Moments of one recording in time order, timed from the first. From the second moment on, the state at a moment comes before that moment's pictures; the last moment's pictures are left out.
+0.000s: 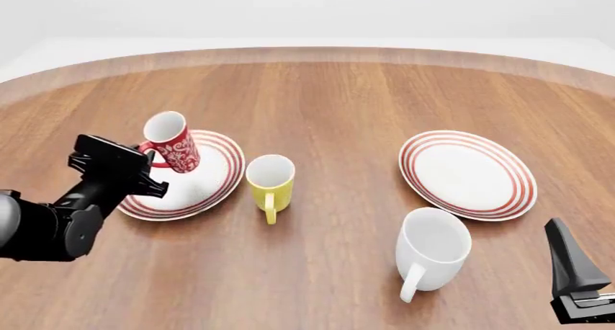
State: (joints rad) left arm -0.02 1.69 -0.50 -0.83 0.40; right arm 0.05 0.00 -0.01 -0.05 -0.15
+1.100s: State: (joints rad) left arm 0.00 1.78 -0.49 -0.91 0.43; right arm 0.05 0.00 -0.01 -0.06 -0.15
